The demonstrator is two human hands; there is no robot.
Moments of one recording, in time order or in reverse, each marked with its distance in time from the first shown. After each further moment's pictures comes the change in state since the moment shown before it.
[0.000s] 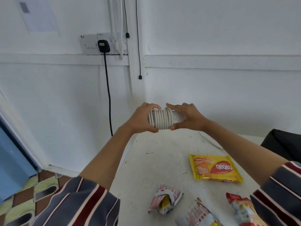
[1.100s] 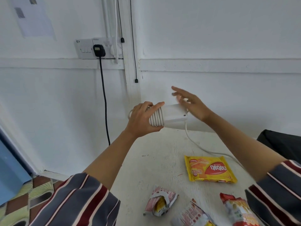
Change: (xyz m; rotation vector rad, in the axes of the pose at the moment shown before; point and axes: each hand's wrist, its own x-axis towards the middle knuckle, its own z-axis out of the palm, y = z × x) left_hand 0.008 0.009 0.019 0.375 0.442 0.370; right_hand 0.003 0.003 -0.041 0.478 0.219 0.082
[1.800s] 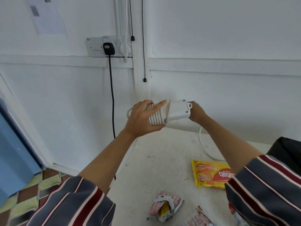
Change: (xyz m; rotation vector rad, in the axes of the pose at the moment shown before) left_hand -0.006 -0.015 -0.015 0.033 0.095 0.053; right_hand 0.030 0.040 0.032 -0.432 -0.015 0.417
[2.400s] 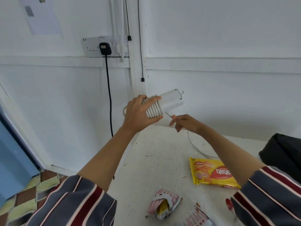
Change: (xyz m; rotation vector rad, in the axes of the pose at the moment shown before) left_hand 0.012 0.007 -0.007 -0.004 -0.033 -0.196; right_hand -0.039 0.001 0.013 0.420 -0.400 -0.080
